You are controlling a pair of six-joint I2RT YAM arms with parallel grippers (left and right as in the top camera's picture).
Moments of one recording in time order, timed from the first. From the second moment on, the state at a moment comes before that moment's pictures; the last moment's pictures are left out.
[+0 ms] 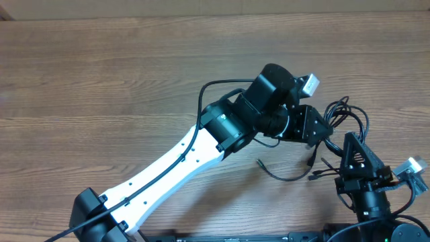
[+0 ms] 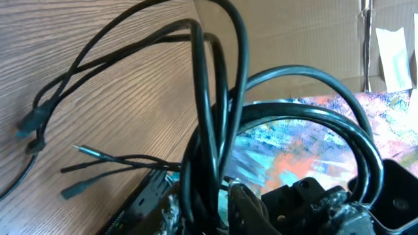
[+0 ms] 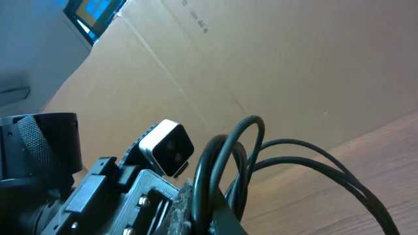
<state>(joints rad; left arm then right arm) -0.88 1.67 1.55 -0.41 0.65 -0.92 -0.03 0.05 0.48 -0.23 -0.22 0.72</state>
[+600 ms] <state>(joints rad) -0.88 1.67 1.55 -0.39 0.63 -0.94 -0.03 0.05 0.48 -0.30 -0.20 0.68</state>
